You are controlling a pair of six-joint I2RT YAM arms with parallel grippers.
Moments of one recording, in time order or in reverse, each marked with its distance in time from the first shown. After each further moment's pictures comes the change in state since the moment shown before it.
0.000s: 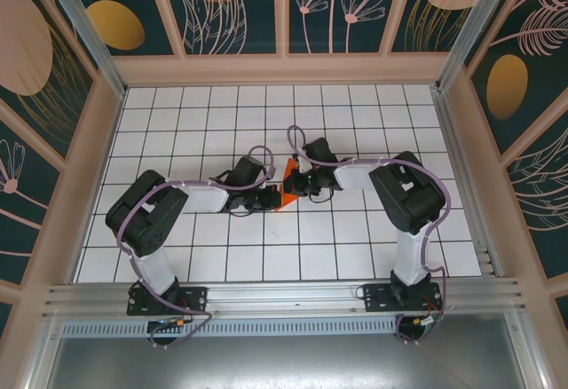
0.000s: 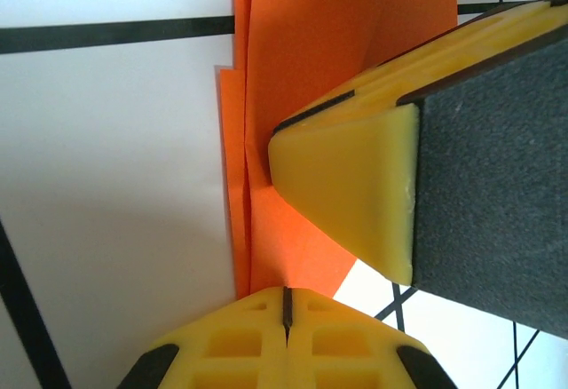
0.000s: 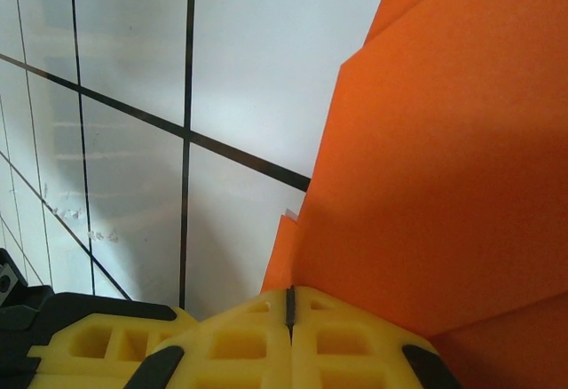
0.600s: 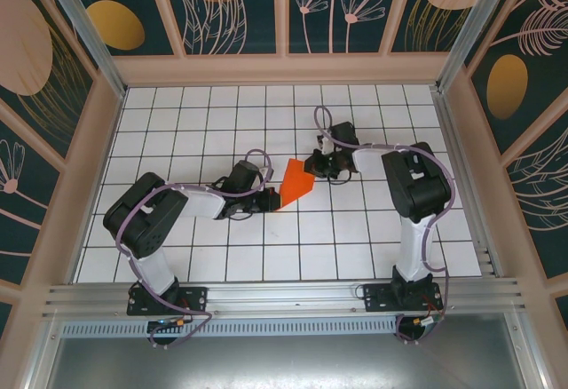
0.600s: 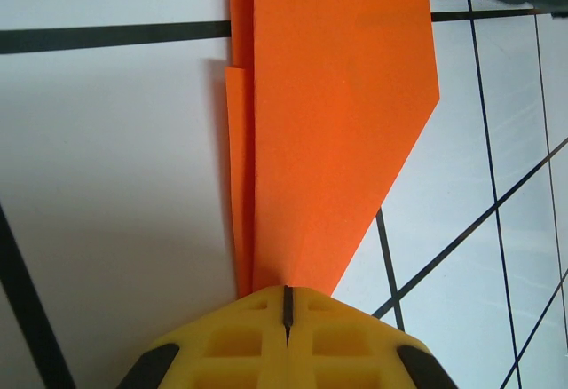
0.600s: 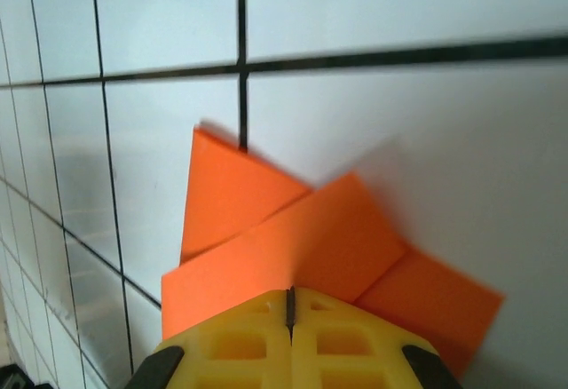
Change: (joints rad) left arm 0.000 -0.015 -0.092 0.154 0.001 0.000; right arm -0.223 0.068 0.105 -0.042 -0.023 -0.045
